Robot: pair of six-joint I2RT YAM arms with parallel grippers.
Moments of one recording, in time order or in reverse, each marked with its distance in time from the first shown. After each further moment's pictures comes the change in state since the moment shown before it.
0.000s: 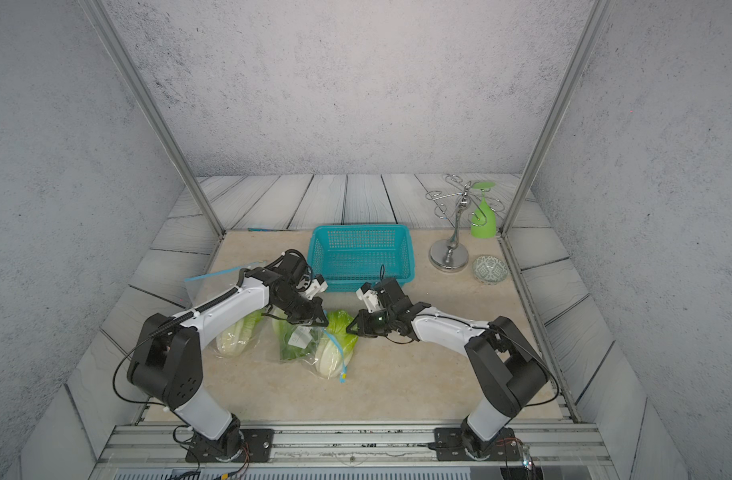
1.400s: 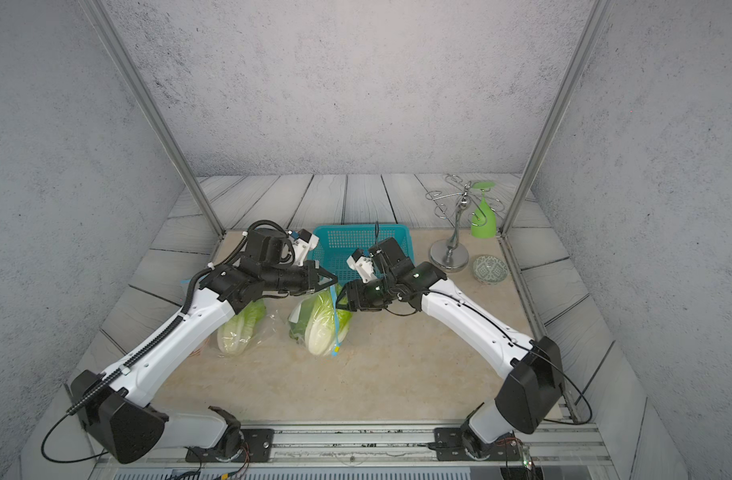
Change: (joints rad) left arm -0.076 -0.286 0.110 0.274 0.029 -0.383; right arm 0.014 -0.122 0.528 -0.642 0.035 -0.095
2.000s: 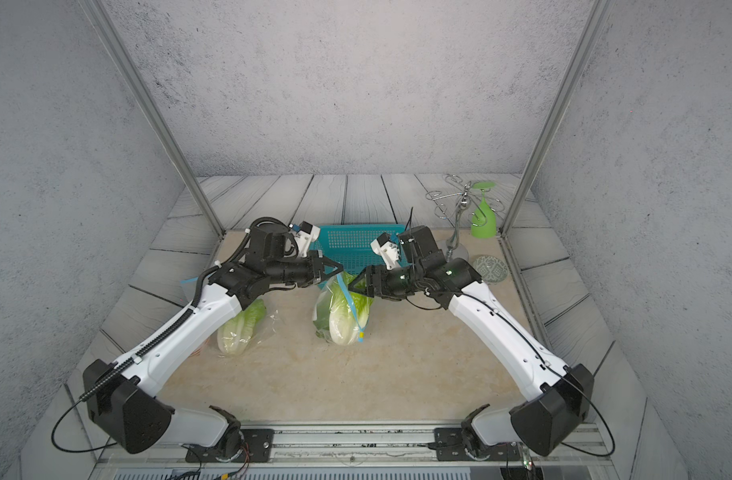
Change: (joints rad) left arm 0.012 0.047 -0.002 0.147 0.016 -0.102; right arm -0.120 -0.109 0.006 -0.029 -0.048 0.037
